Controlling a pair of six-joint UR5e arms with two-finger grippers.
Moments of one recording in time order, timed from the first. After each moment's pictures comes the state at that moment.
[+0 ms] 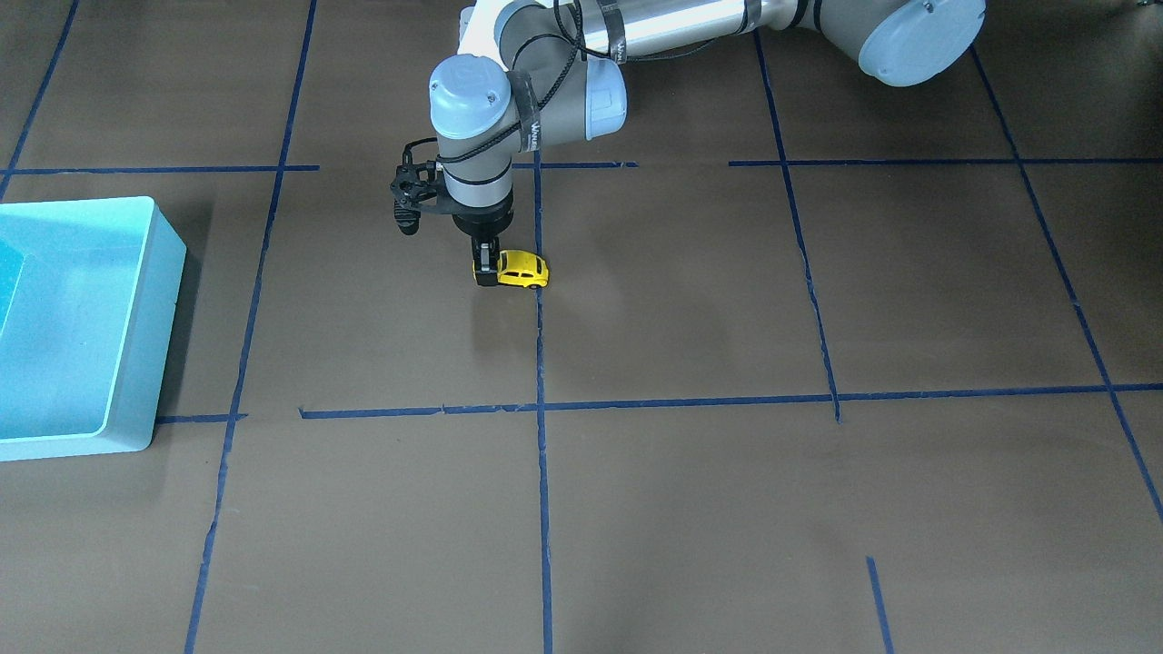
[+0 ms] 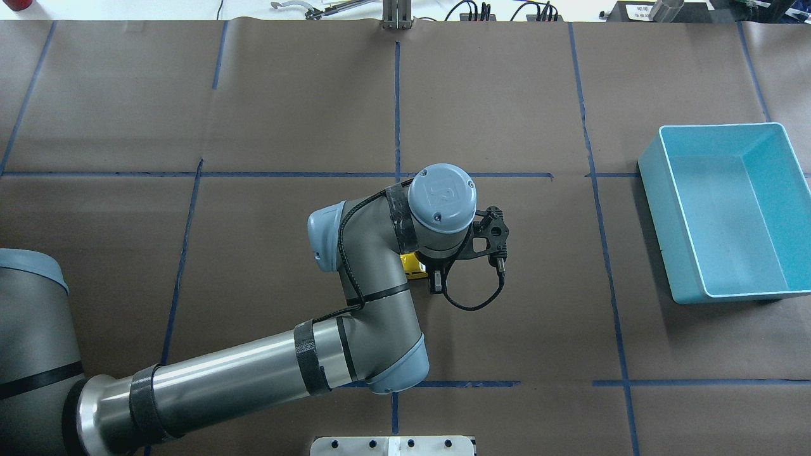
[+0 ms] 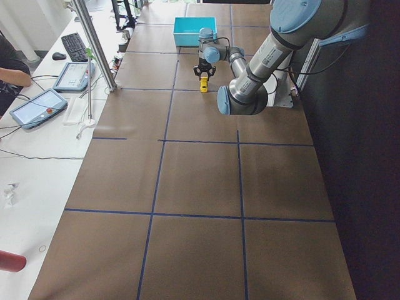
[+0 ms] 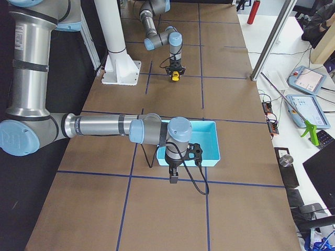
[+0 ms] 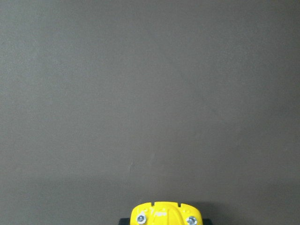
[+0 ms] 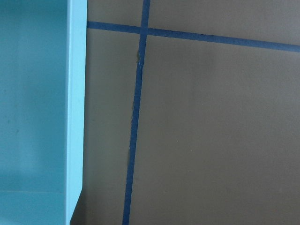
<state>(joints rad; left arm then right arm) -0.41 -2.58 -1.28 -1.66 -1.82 0.24 1.55 -1.72 1.78 -1.69 2.27 -0.11</state>
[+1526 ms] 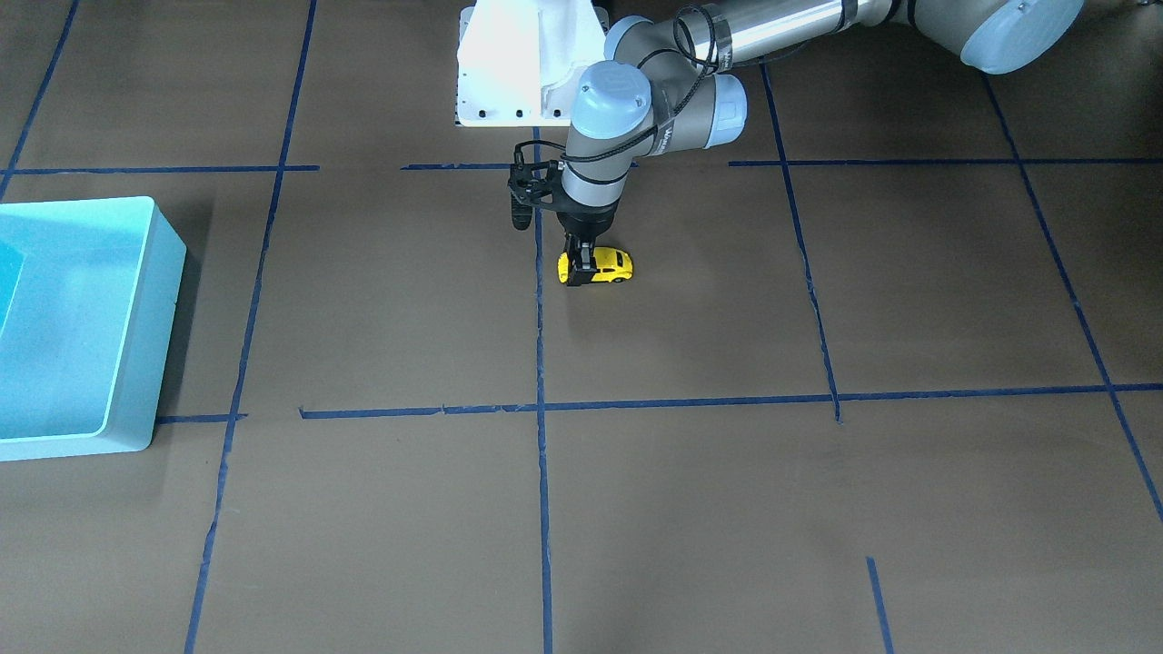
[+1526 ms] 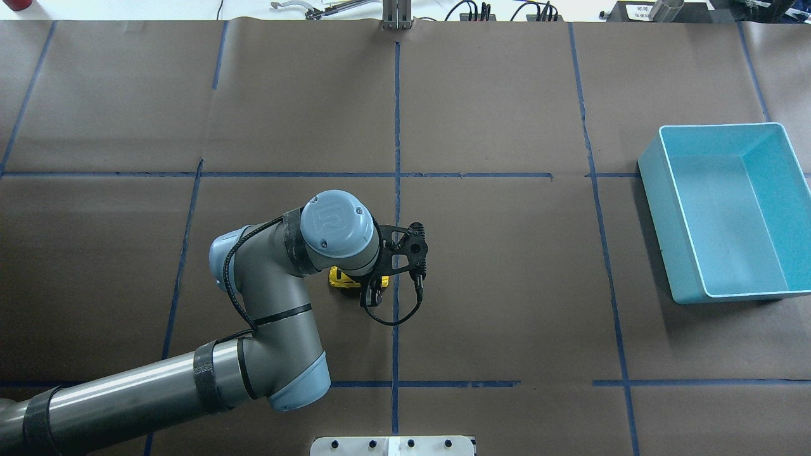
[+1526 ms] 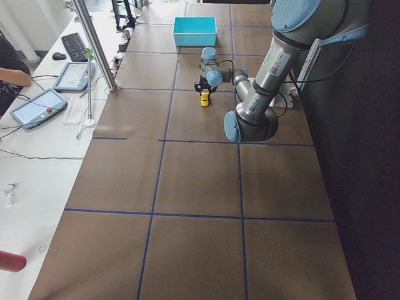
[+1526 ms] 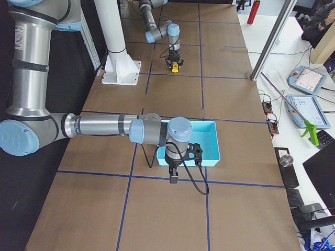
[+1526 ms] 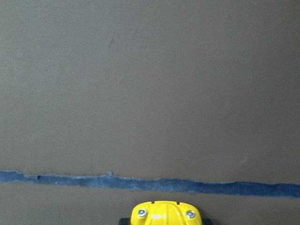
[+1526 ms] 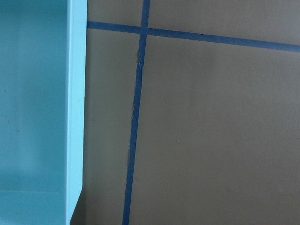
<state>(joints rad) -0.43 -2.25 -1.54 -1.82 -1.82 0.24 1.55 -1.72 1.78 -1.69 2.27 -0.11</state>
